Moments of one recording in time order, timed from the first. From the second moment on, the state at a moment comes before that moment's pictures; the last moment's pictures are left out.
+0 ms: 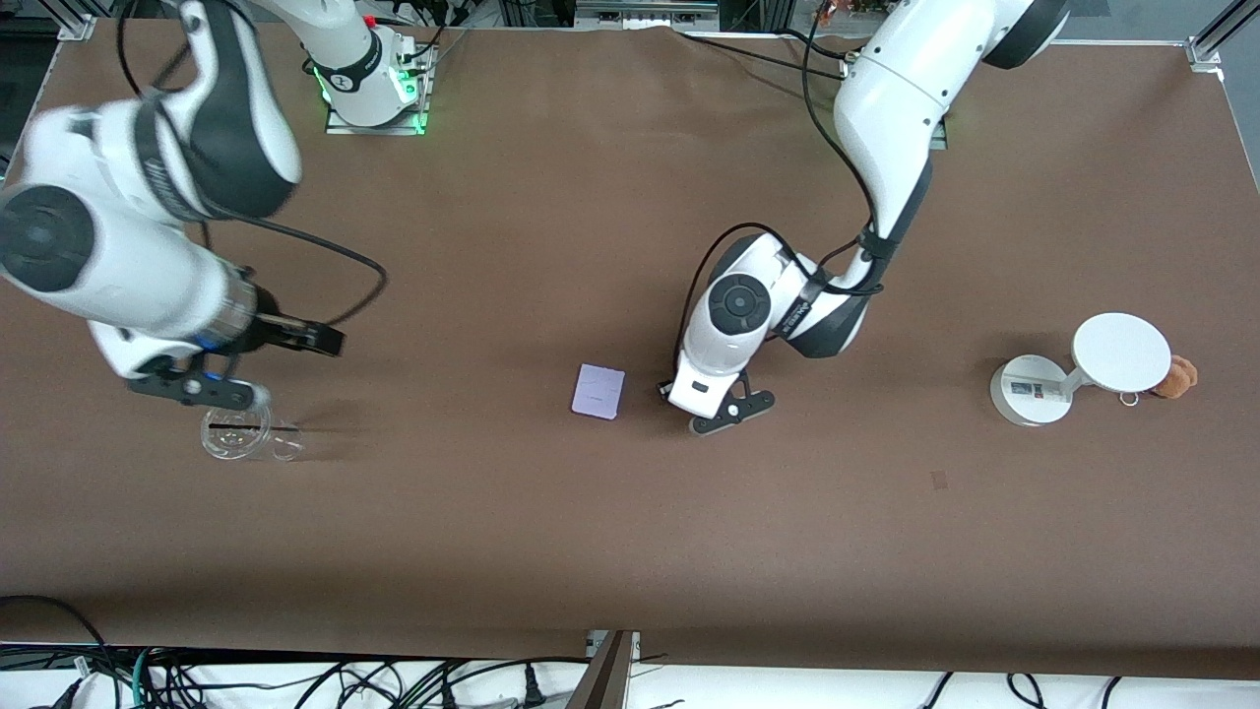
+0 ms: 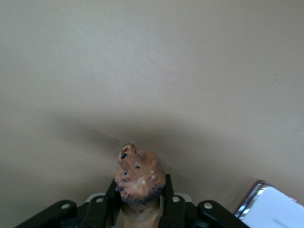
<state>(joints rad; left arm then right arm) -0.43 0.80 -0.17 -1.46 0.08 2.30 -0.99 0.39 0.41 -0.18 -1.40 0.04 1.69 0.41</state>
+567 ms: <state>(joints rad) -0.14 0.65 -0.18 -1.65 0.08 2.26 -0.45 0.58 0.64 -0.18 -1.40 0.12 2.04 0.76</state>
